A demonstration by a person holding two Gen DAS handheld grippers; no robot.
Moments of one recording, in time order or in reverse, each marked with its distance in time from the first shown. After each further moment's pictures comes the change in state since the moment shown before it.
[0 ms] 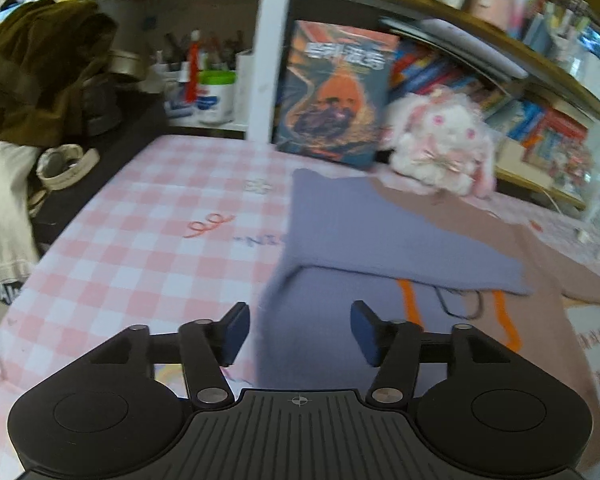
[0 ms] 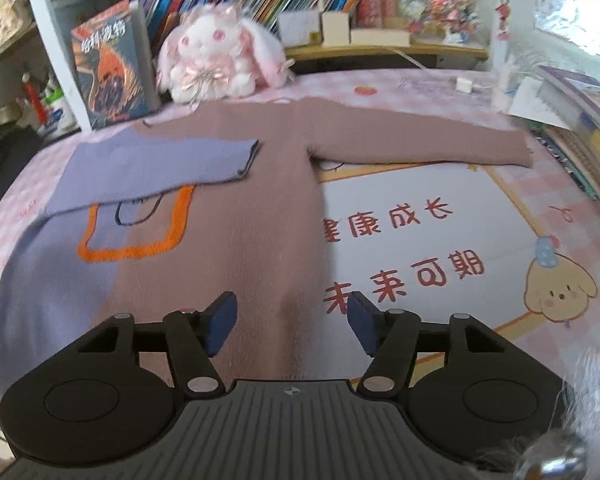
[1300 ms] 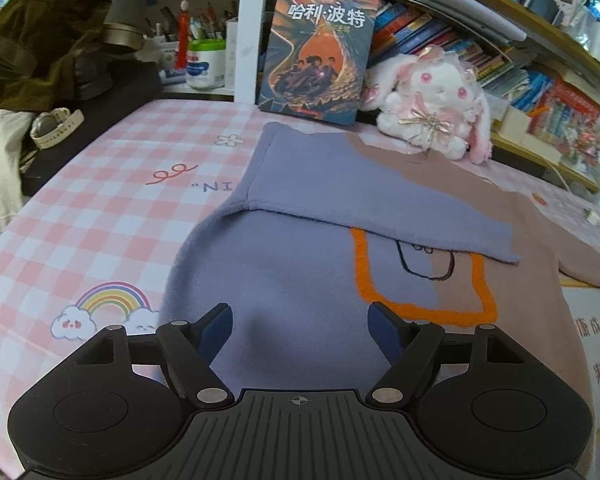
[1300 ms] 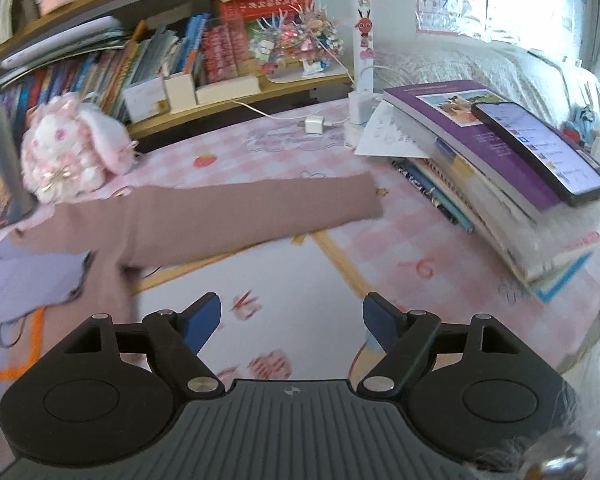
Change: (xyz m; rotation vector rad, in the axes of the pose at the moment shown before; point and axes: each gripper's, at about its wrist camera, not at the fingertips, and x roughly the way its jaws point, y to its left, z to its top) left arm 0.015 -0.072 -0.025 -0.056 0.065 0.108; right arm 0.004 -0.136 0.065 0.183 -0.077 -0.208
